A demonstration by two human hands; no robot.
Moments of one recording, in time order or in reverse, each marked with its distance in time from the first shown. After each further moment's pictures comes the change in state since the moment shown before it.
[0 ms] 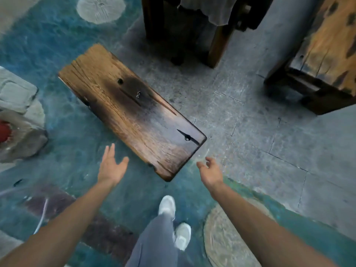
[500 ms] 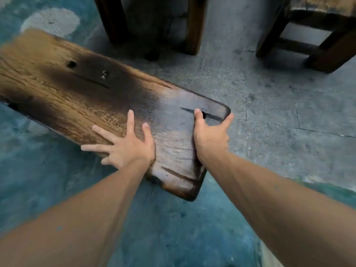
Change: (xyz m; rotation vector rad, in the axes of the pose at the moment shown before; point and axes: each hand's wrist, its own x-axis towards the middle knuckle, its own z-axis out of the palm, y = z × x) left_hand 0.170 0.000 0.192 0.341 0.370 0.134; right_hand 0.205 0.011 0.159 0.444 0.665 0.024
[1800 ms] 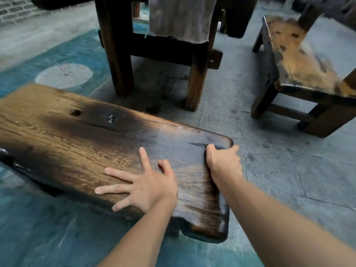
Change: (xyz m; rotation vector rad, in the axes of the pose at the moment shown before) left_hand 0.035 0.126 0.022 -0.134 0.055 -0.123; right_hand 0.119 -0.108 0.017 -0.264 0.099 -0.221
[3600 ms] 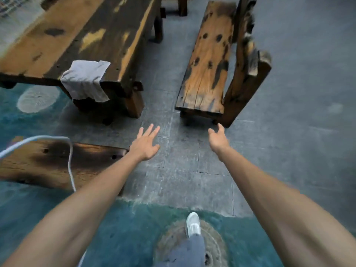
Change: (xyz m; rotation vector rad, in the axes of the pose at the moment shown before) left_hand -0.354 0.385 -0.288 0.289 -0.520 0.903; right_hand 0.221 0.002 -0.669 0.229 -0.457 0.016
